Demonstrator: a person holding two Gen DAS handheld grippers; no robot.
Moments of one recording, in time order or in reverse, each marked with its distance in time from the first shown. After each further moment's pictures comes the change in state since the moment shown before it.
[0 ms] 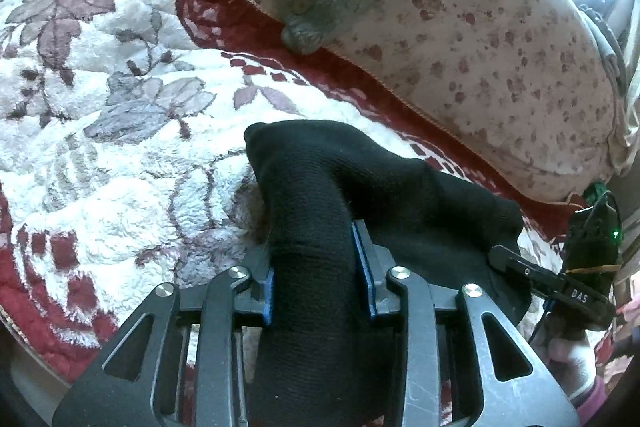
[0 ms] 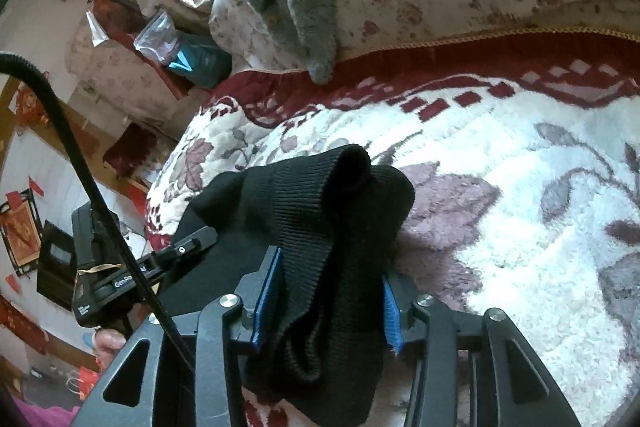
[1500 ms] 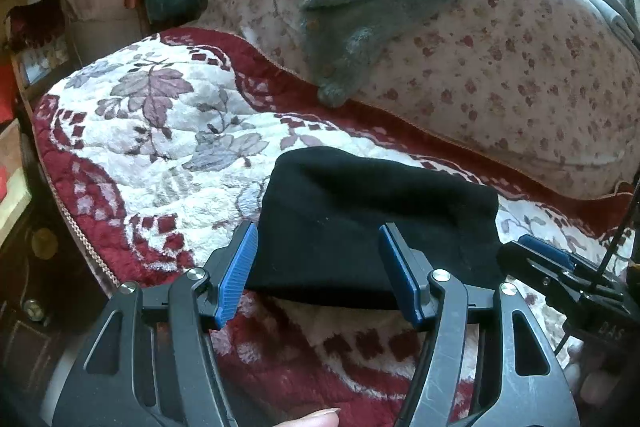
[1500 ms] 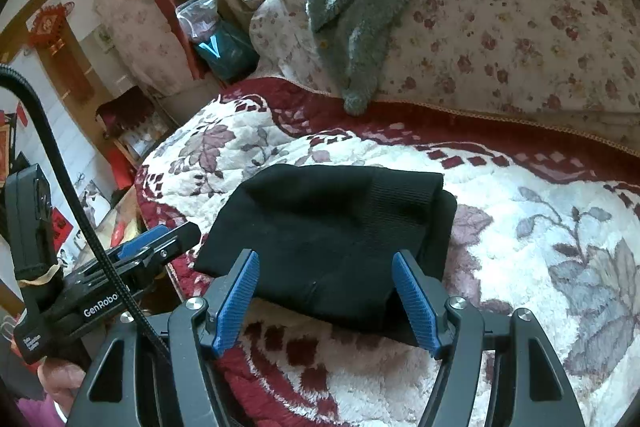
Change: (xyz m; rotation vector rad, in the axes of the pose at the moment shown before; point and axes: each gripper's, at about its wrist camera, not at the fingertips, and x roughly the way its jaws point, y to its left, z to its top) left arm -0.088 -0.081 -0.057 0.100 -0.227 0.331; right arm -0.056 0.092 -0.039 -0.266 -0.104 -0.152
